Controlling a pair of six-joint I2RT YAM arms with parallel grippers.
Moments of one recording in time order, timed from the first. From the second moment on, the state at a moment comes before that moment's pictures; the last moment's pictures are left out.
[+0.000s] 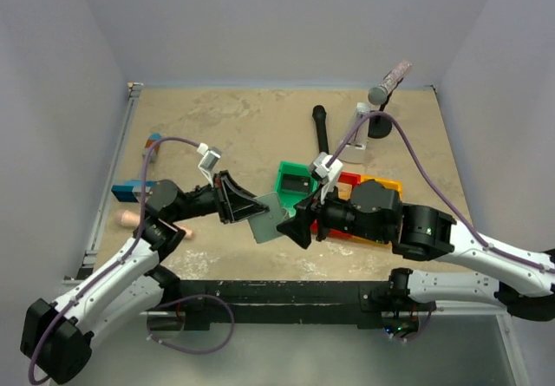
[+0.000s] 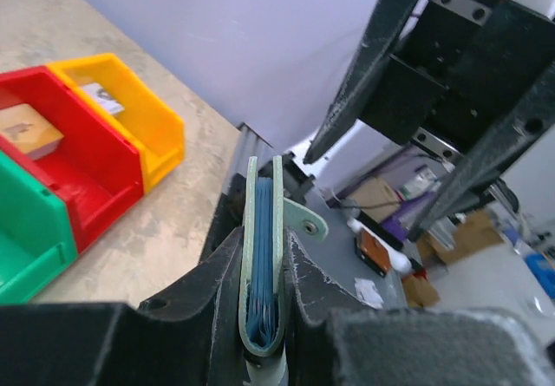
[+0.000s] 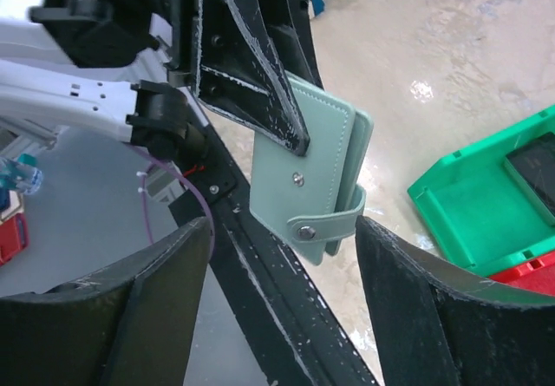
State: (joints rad) left arm -0.54 0.77 0.48 0.45 0.77 -0.88; right arm 1.24 0.93 1.13 -0.52 0.15 0.40
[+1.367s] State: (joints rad) left arm -0.52 0.95 0.43 1.24 1.16 -1.38; right arm 1.05 0.79 1.00 -0.51 0.08 0.45
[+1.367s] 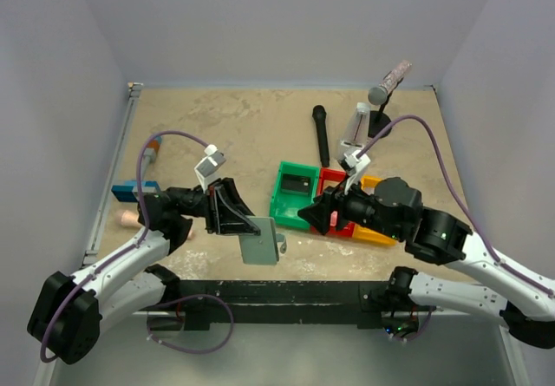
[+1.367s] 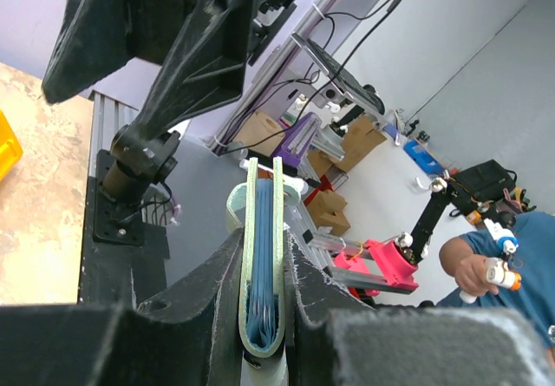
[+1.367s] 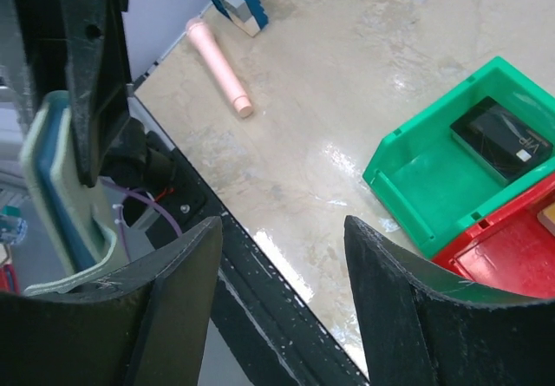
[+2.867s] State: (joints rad) left arm -0.52 0.94 0.45 1.24 1.21 -1.38; right arm 1.12 0.93 1.05 -0.32 -0.26 0.50
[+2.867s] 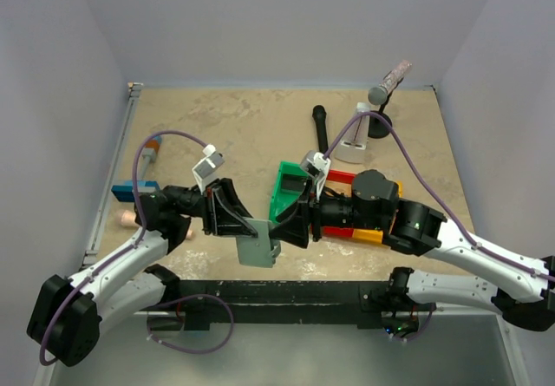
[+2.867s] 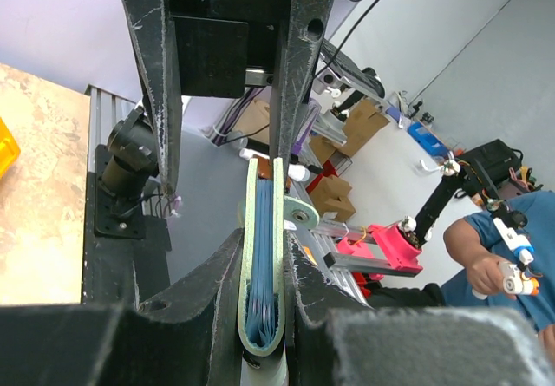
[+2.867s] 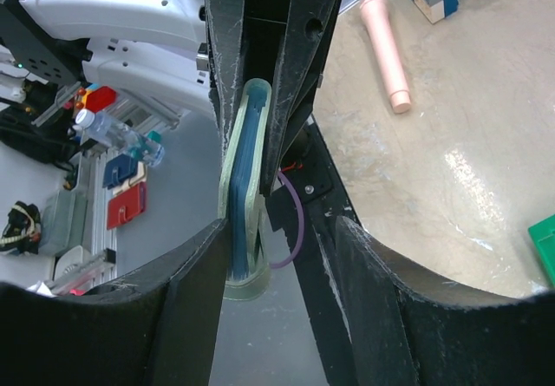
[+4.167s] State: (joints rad) left arm -0.52 0.92 0.47 1.25 1.23 -1.39; right arm 1.12 0.99 1.05 -0.28 -0.36 0.53
